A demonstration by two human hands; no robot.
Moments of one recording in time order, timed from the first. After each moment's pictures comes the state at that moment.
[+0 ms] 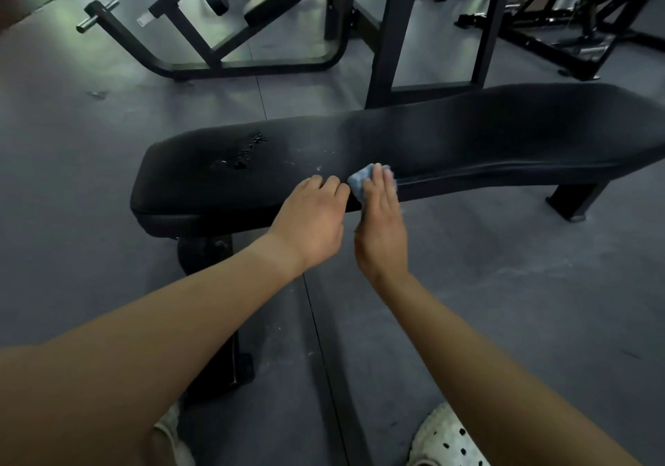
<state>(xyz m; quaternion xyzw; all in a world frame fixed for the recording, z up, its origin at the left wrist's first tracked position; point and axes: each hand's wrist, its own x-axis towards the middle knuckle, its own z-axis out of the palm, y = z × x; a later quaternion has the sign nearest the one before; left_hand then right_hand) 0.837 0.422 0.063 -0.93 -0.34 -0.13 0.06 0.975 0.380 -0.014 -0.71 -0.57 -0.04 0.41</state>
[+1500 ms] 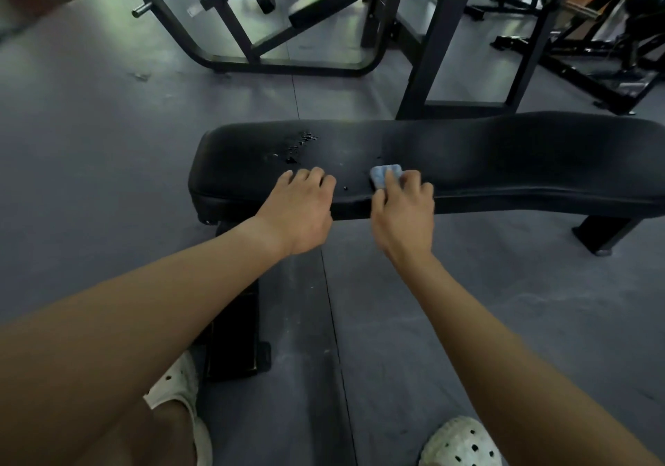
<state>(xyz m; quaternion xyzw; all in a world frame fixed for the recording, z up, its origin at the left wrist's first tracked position) 0.759 0.447 0.074 -0.91 -0.42 -0.06 0.06 0.944 0.409 0.027 -0.78 -0.54 -0.12 0.29</state>
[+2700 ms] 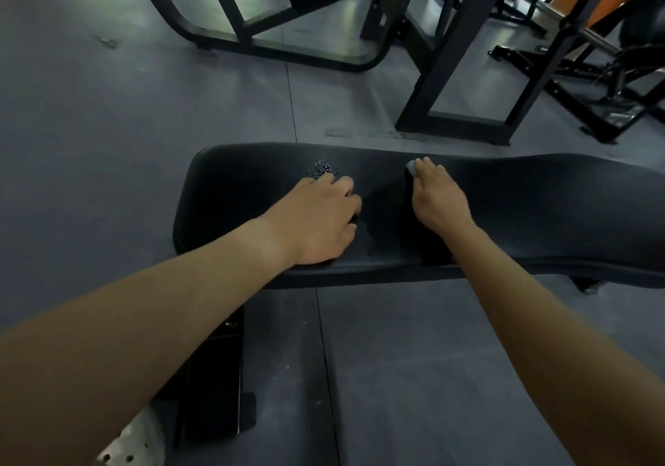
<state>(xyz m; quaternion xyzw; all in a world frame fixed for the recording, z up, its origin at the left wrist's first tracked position) 0.757 0.553 0.087 -0.94 -0.31 -0.11 -0.02 1.005 0.544 0.079 -0.80 -0.58 0.06 0.15</state>
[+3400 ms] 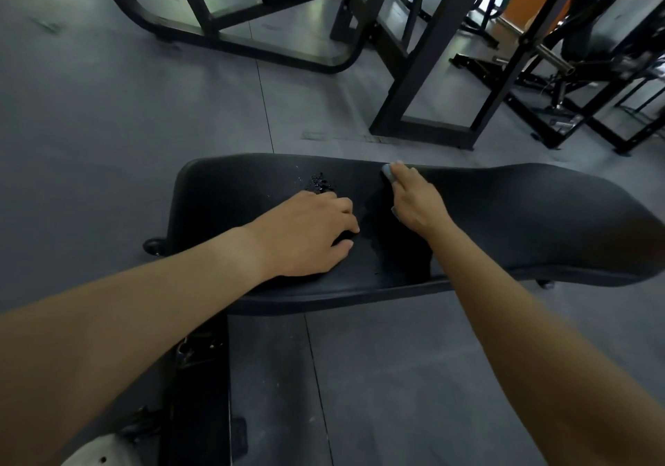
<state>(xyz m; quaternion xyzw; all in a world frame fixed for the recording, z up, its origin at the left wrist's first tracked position) 0.741 0.588 0.071 -0.96 -0.20 -0.16 -0.09 0.982 0.572 0.081 -0.81 -0.56 0.11 0.16</state>
